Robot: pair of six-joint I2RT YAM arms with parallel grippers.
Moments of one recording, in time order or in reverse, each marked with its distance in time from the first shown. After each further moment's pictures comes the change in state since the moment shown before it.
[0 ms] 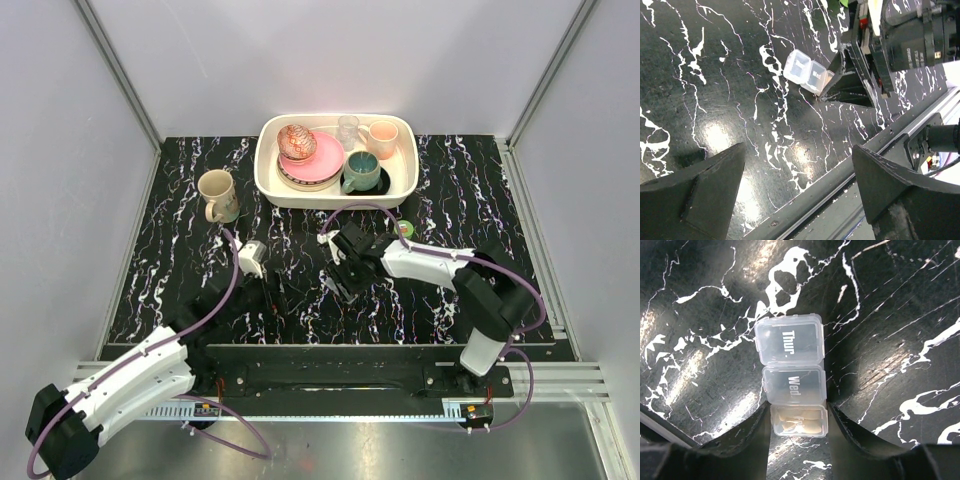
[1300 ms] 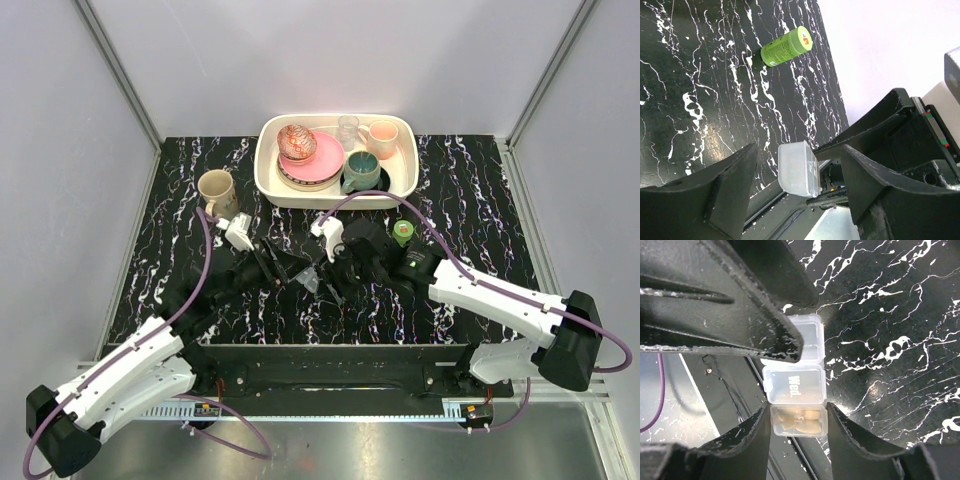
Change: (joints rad) left arm 0.012 0.053 0.206 0.059 0.015 -0.323; right arm 0.189 -0.418 0.063 -0.010 -0.095 0.069
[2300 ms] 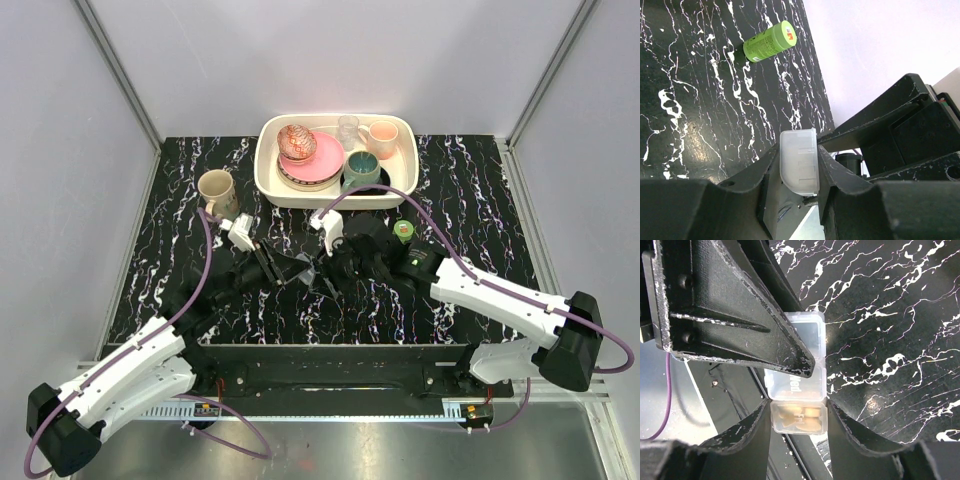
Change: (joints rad) left arm 0.000 0.000 -0.027 0.065 0.054 -0.051; right arm 0.001 -0.004 0.028 0.048 0.016 0.005
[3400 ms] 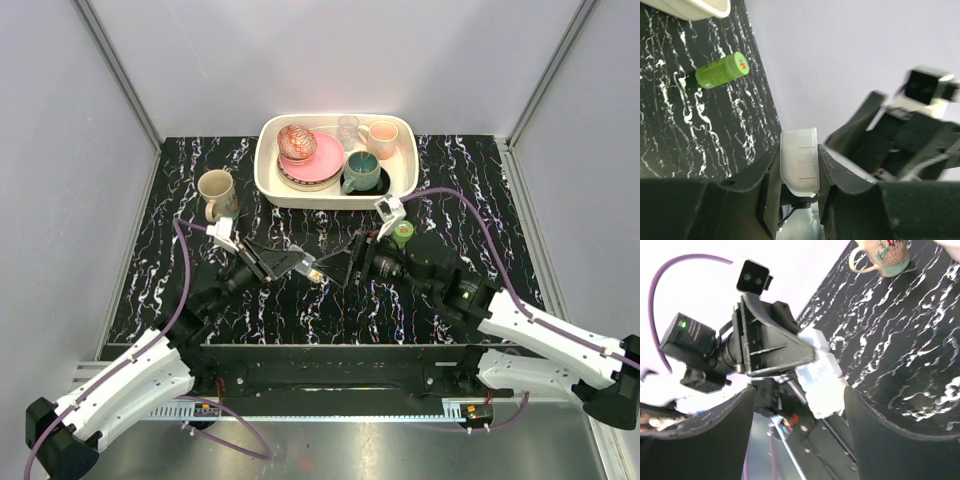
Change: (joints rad) left arm 0.000 -0.109 -0.095 0.202 -0.045 -0.182; right arm 0.005 -0.327 -0.193 0.346 0.158 0.465
